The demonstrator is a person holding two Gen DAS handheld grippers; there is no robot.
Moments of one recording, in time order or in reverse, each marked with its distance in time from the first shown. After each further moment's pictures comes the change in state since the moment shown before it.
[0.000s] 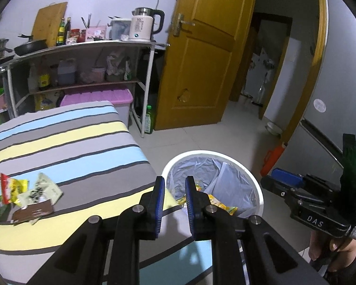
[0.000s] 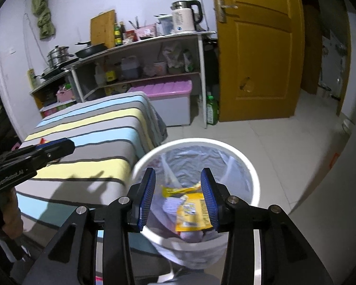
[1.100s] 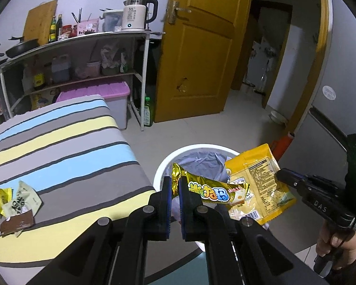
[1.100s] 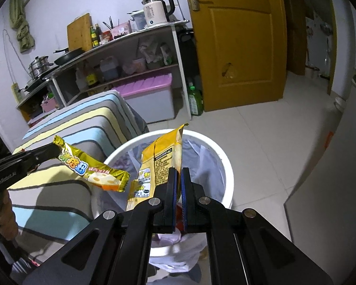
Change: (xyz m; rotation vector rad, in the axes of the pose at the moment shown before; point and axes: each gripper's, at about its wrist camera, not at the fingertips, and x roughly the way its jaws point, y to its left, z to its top) left arm 0.059 -0.023 0.002 0.046 0.072 0.019; right arm 0.029 -0.067 -0.010 0.126 0.044 -0.052
